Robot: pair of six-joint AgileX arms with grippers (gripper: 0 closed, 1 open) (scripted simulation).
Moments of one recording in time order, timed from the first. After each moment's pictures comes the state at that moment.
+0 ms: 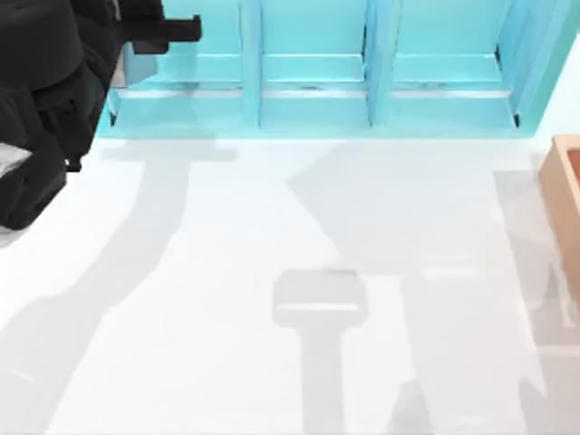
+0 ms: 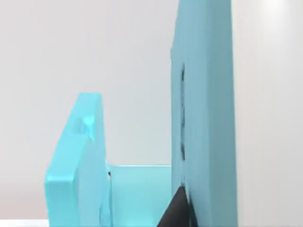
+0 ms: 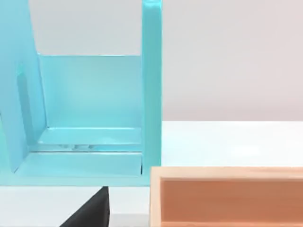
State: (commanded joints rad) left arm -0.41 1.44 0.85 0.54 -0.35 -0.02; right arm 0.00 0.00 0.00 0.00 0.00 0.00
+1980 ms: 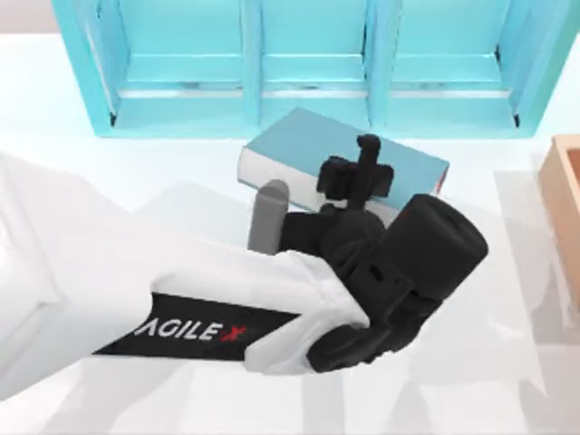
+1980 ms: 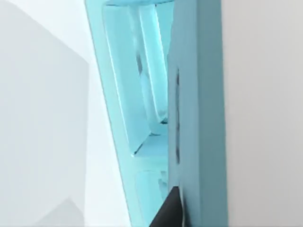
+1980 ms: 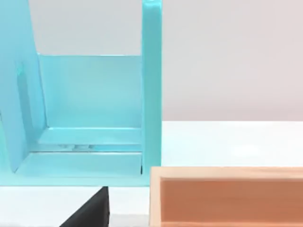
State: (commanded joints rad) left arm -1.07 1.94 1.08 0.23 -1.07 -1.94; right arm 0.00 0.00 0.00 0.00 0.00 0.00
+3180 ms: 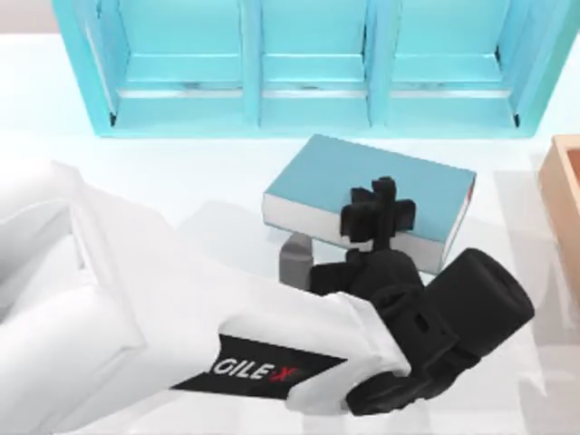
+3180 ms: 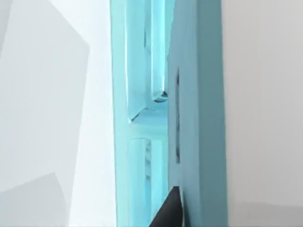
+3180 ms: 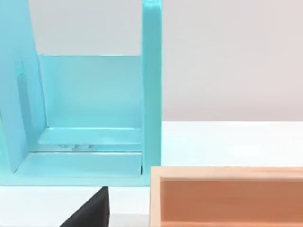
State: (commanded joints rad) left arm -1.16 2.02 1.12 0.19 -1.17 -2.21; right arm 0.00 0.00 0.00 0.00 0.00 0.00
